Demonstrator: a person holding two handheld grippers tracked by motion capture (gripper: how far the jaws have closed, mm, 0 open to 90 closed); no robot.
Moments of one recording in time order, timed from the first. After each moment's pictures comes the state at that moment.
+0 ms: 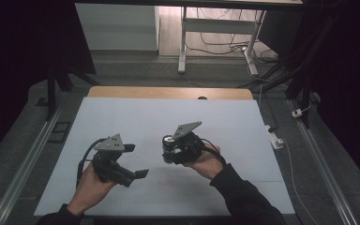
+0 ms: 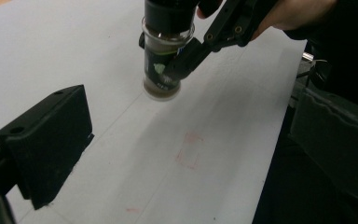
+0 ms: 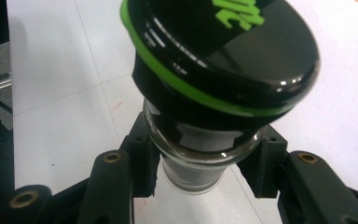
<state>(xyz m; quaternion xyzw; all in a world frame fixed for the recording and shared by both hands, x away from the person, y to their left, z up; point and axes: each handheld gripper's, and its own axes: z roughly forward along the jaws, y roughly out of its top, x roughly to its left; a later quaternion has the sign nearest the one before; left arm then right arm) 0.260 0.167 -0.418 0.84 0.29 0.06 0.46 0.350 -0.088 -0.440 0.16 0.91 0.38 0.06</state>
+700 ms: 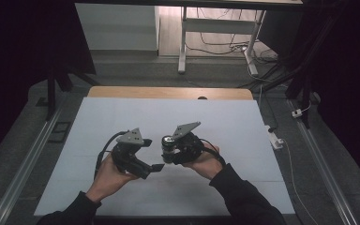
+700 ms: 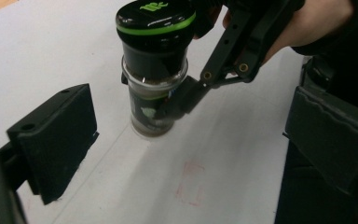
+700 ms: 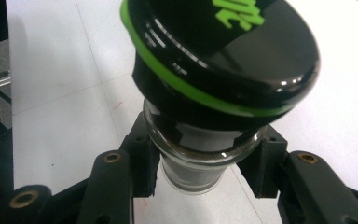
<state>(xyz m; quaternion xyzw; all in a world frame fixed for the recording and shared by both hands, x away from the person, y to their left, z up) 0.289 0.129 -0.420 0.85 0.26 0.05 0.45 0.350 -0.086 -0.441 0.16 0.91 0.37 0.06</state>
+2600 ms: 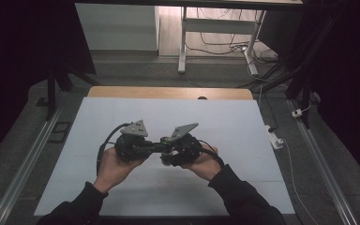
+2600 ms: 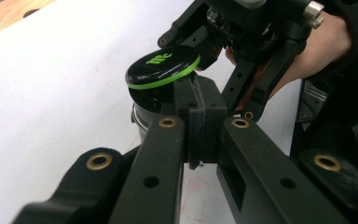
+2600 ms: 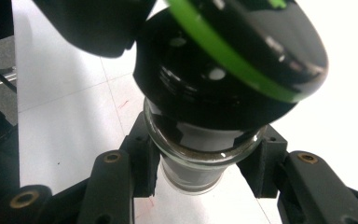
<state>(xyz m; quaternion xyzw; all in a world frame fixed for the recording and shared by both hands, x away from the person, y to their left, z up) 0.302 0.122 -0.400 0.85 0.26 0.05 0.45 0.346 -0.082 -0.442 0.15 0.92 0.37 0.06</state>
